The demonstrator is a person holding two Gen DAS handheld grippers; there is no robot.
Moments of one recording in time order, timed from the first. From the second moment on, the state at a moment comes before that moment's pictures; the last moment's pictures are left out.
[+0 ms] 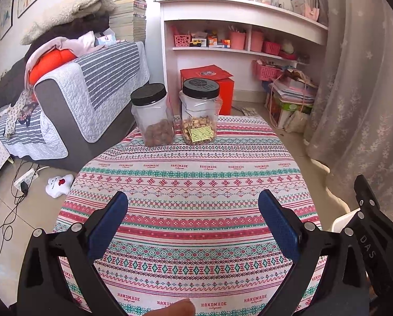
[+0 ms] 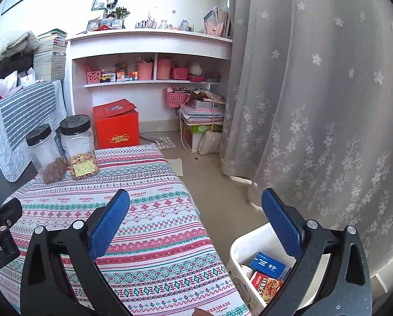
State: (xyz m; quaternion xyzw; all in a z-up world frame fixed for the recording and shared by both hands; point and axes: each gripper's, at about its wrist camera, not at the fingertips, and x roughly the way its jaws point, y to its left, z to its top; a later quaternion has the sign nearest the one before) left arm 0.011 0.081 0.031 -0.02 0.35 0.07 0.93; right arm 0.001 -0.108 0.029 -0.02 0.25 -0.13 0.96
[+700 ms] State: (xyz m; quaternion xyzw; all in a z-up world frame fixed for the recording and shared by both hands) left arm 0.011 0.082 0.034 -0.02 0.35 0.08 0.93; right arm 0.003 -0.115 0.028 0.00 0.25 -0.12 0.96
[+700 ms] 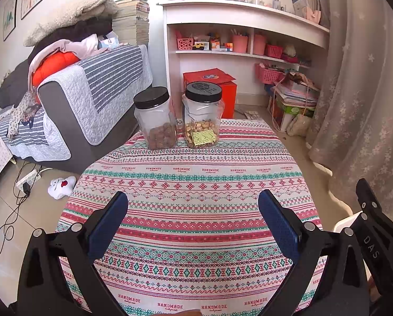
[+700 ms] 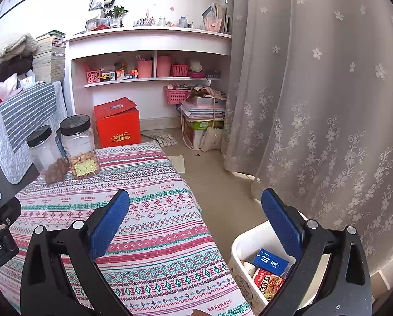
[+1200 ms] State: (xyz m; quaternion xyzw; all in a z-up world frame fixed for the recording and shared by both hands) left arm 0.014 0.081 0.031 -0.02 0.34 0.07 0.94; right arm 0.004 -0.115 0.024 0.00 0.26 -0.12 0.96
